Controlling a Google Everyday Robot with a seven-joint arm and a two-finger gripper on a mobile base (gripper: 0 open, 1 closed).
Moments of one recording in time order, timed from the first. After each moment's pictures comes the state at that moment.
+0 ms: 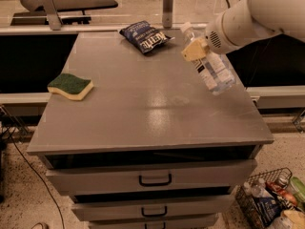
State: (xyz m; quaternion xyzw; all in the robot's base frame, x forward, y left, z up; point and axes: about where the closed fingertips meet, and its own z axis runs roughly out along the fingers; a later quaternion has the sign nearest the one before) arm 0.641 -0.135 0.952 -0.31 0.86 0.04 0.40
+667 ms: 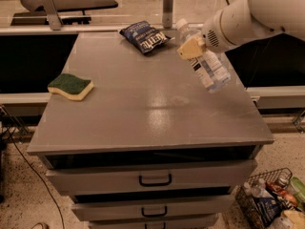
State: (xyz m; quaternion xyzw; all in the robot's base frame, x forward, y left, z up) arm 0.640 -0.124 0.962 -0.33 0.84 0.05 0.42
